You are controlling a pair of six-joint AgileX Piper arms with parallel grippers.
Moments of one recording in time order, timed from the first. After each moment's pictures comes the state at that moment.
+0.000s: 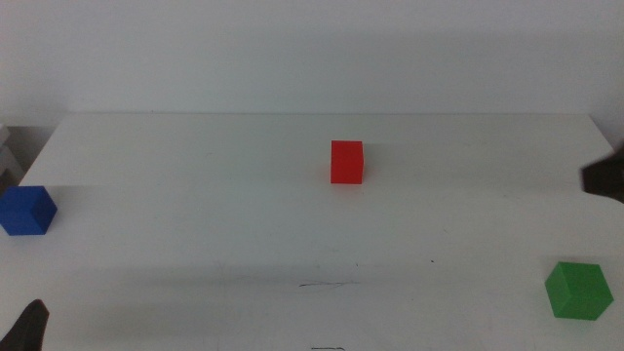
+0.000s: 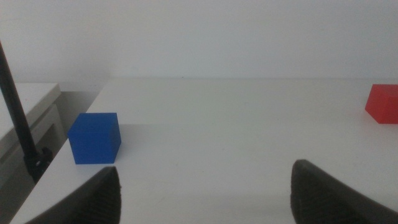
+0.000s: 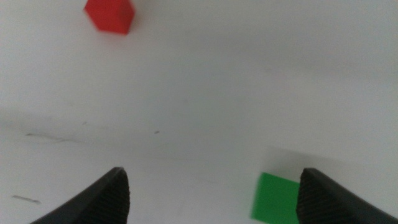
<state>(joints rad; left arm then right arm) -0.04 -0.01 0.03 0.10 0.16 -0.14 0.09 0.98 -0.99 0.19 0.88 -0.14</state>
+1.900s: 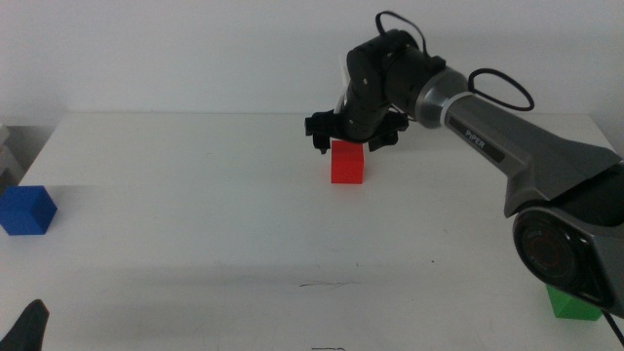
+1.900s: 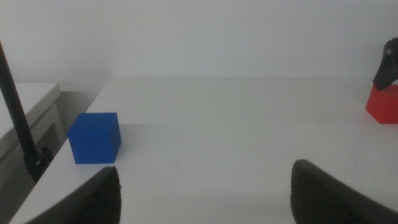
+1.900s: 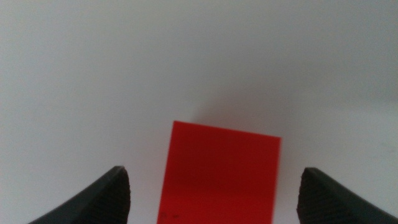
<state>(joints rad) -0.04 -0.01 0.03 0.10 0.16 -0.14 0.52 2.44 -2.34 -0.15 1.01 0.47</state>
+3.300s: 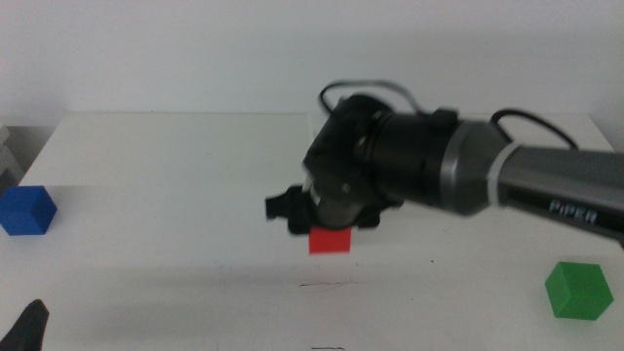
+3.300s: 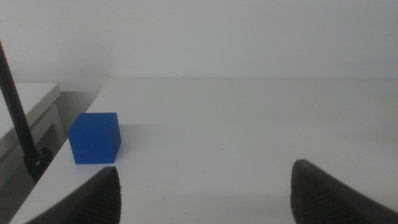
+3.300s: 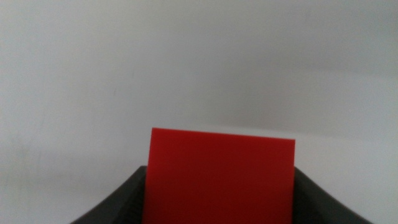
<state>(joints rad) -0.04 -0.01 0.03 0.10 0.16 -0.14 0.85 1.93 -1.55 -0.39 0.86 0.96</state>
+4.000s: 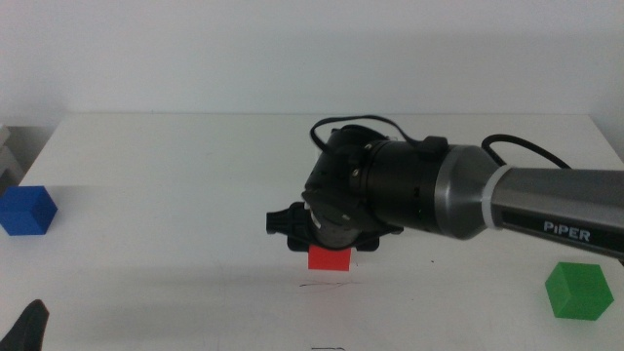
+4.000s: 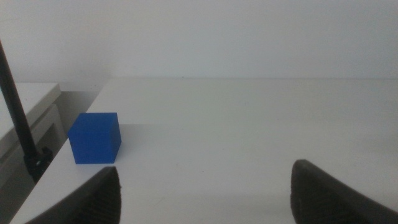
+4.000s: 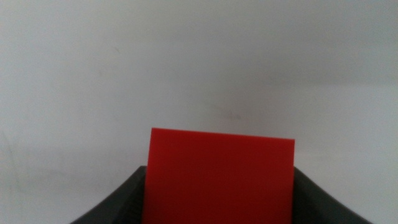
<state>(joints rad) -0.04 -0.01 0.03 0.10 0.16 -0.14 0.88 1.93 -1.47 -0.43 0.83 1.13</state>
